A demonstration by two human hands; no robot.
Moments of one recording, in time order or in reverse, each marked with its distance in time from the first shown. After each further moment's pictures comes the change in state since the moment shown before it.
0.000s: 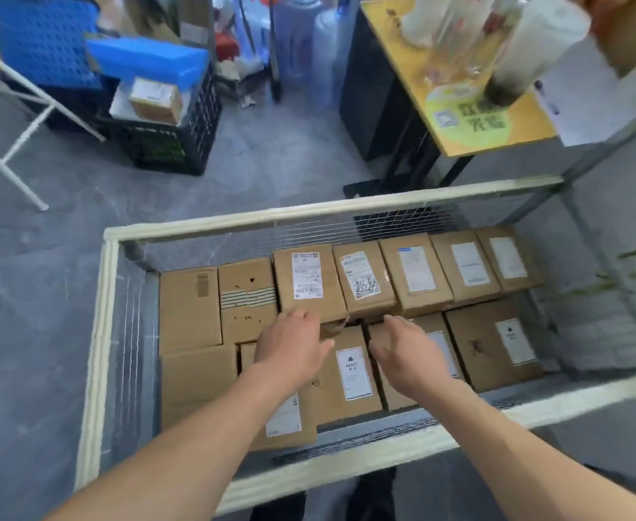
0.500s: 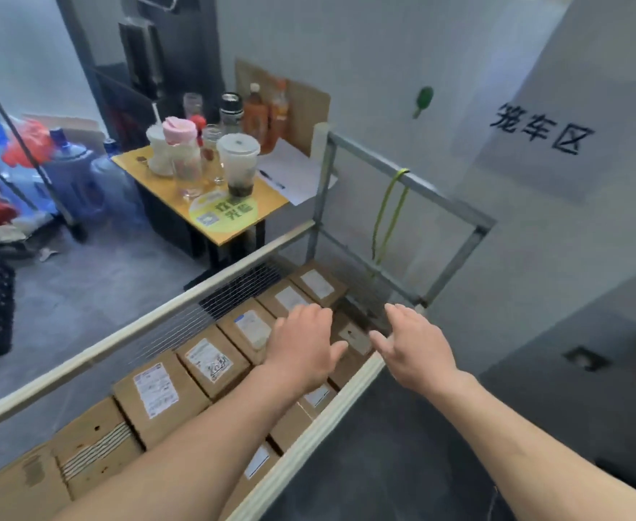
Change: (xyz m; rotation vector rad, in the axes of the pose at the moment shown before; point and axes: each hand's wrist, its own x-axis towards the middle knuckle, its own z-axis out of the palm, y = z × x) left_hand -0.064 0.281 -0.071 0.167 0.175 0.742; right_hand -0.204 0.151 -0.182 -0.007 0.496 0.388
